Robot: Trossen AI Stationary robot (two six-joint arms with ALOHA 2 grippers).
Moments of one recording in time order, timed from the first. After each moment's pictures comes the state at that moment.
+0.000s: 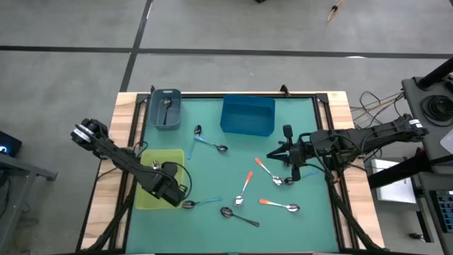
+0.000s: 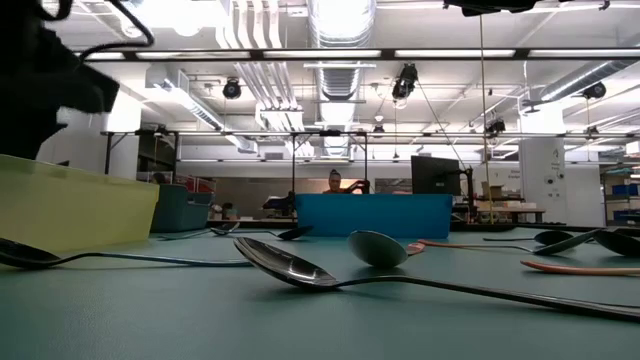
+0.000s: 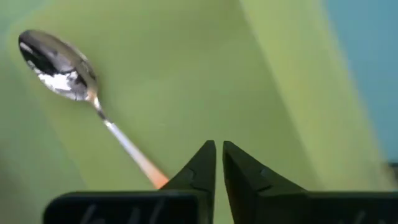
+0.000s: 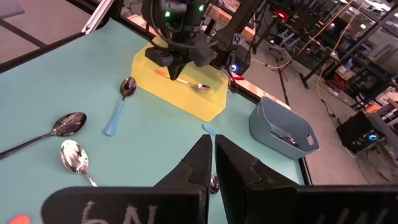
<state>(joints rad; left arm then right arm) -0.58 1.52 0.88 -1.02 -0.13 -1.71 0.20 0.90 0.73 -0.12 0.11 -0.46</state>
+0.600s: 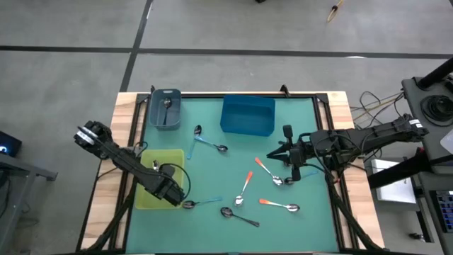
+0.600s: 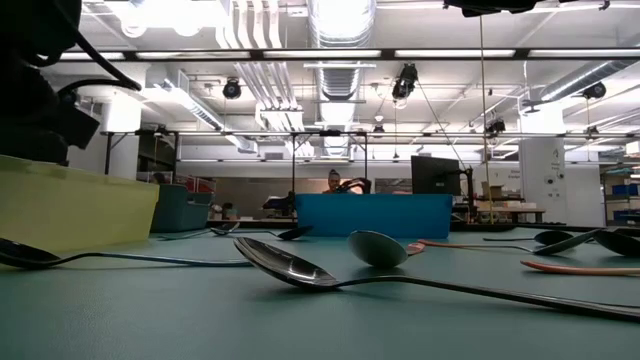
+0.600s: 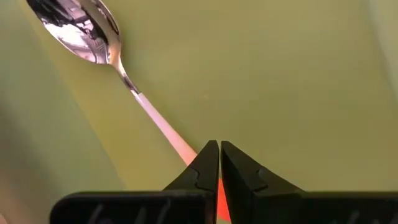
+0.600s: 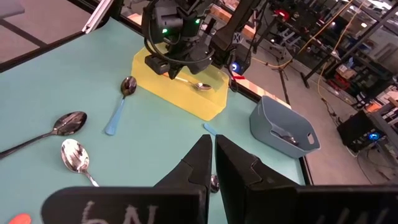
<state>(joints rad) -0.59 1.57 0.81 -1.01 0.01 -1.71 0.20 0.90 0.73 -0.12 0.11 -0.45</state>
